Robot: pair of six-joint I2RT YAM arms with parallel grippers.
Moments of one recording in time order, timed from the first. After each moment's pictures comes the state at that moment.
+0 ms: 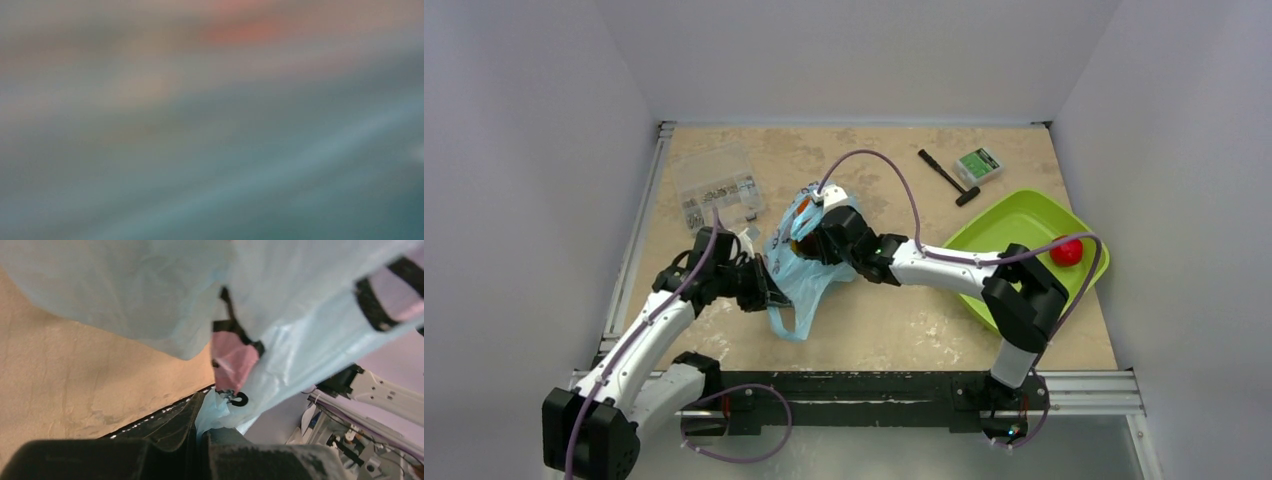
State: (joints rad) left arm -0.28 0.92 0.65 -0.68 0.57 -0.68; right arm 0.95 1.75 1.19 -0.03 0.32 0.34
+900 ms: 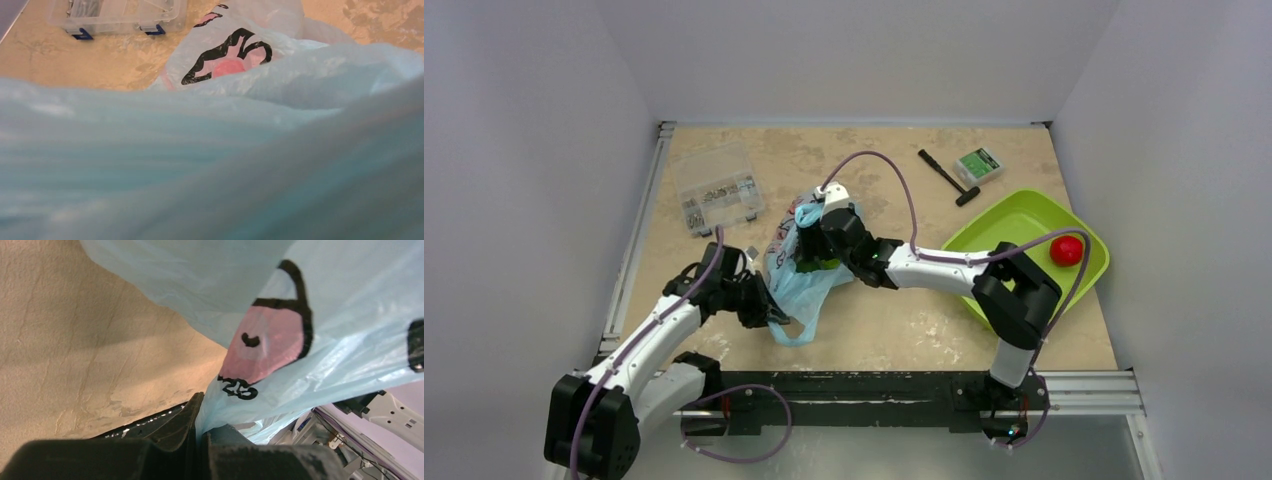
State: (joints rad) left arm -0.29 0.95 0.49 -0.65 0.51 -0.78; right arm 0.96 1.75 1.11 0.14 0.33 0.42
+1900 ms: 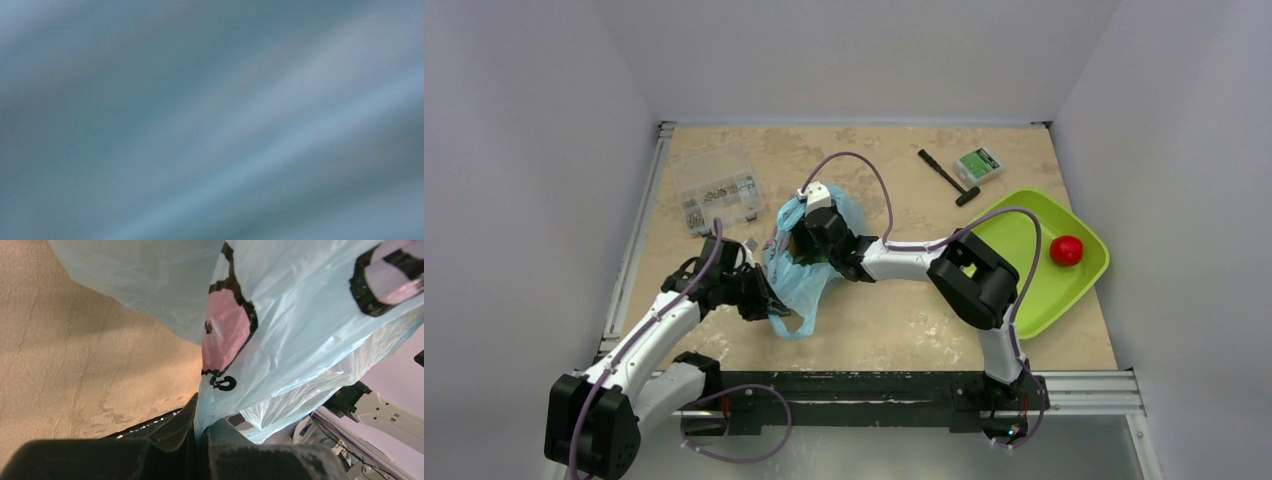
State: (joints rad) left arm -0.29 0.96 0.55 -0.64 0.50 -0.78; right arm 0.94 2.02 1.26 0.28 0.39 0.27
